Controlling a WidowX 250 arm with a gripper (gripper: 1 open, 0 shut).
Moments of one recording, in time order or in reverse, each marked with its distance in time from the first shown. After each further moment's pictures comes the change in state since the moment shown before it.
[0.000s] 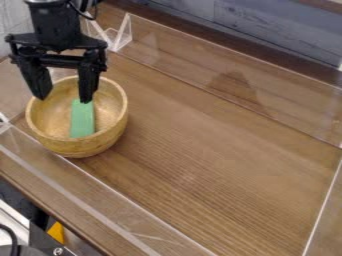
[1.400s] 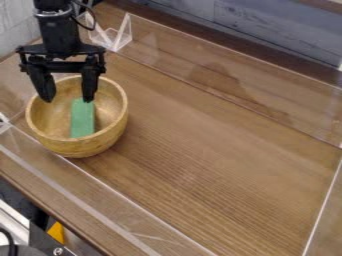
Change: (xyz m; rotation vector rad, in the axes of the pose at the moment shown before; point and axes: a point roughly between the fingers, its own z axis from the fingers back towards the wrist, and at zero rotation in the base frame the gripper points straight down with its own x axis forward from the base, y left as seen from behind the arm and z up) arm 0.041 0.004 -0.028 -0.015 0.045 0.054
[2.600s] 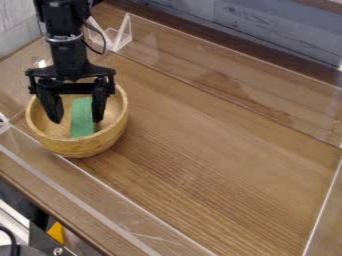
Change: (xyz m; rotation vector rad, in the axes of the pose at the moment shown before) arm -0.009 -0.008 -0.024 0.012 -0.012 0.065
